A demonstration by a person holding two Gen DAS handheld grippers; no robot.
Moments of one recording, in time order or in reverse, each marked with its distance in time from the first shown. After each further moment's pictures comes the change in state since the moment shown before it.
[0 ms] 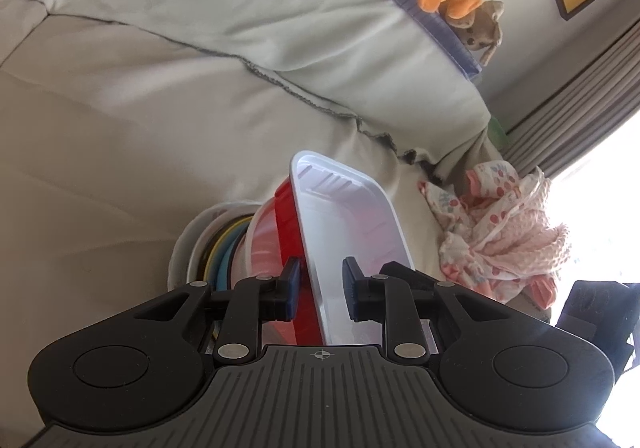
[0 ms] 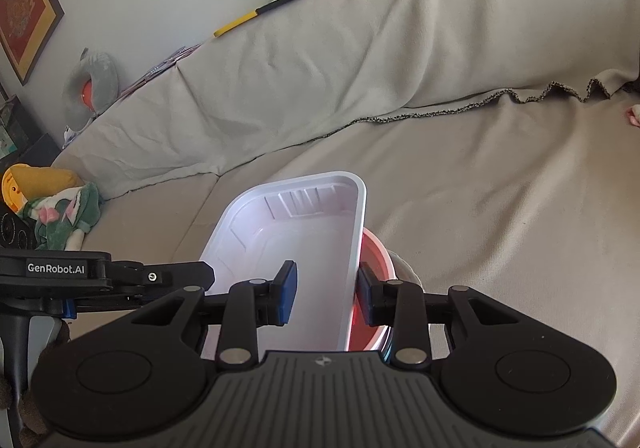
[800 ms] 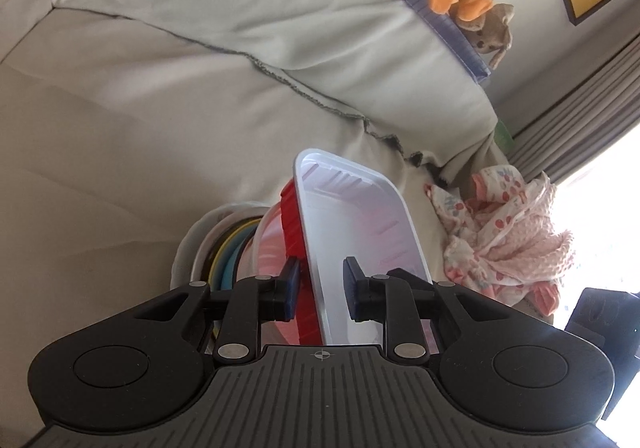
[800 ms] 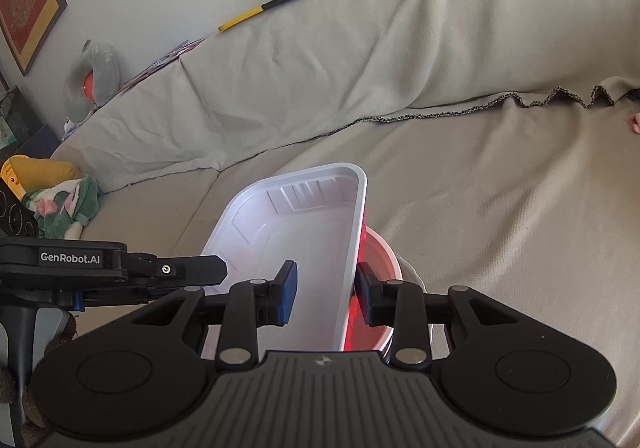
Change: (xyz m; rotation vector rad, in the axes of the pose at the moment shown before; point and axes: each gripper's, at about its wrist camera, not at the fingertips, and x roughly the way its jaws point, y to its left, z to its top) left arm 0.005 0.003 0.002 -0.022 -0.001 0.011; right arm 0.003 0.002 -0.002 -0.031 0.011 -0.002
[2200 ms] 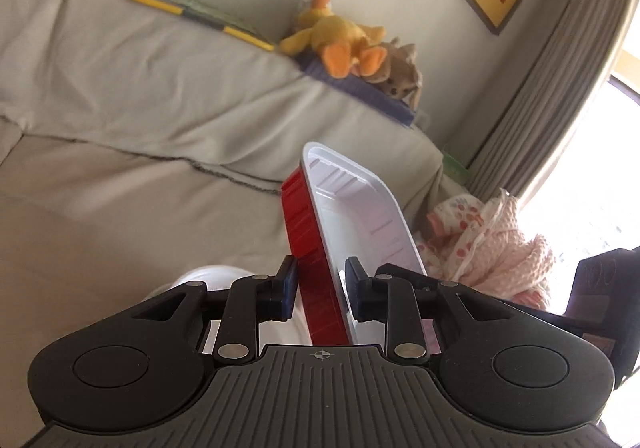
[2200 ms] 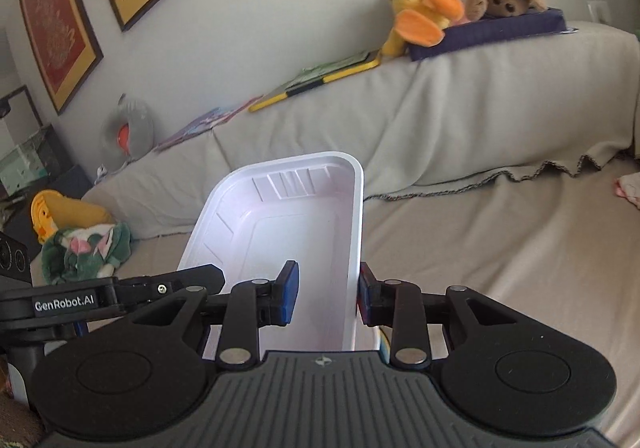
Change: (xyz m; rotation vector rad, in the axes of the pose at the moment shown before) left arm -0.050 -0.091 -0.028 0.209 -0.248 -0.007; right arm -0.082 -0.009 0.033 -0.034 -0.159 0.070
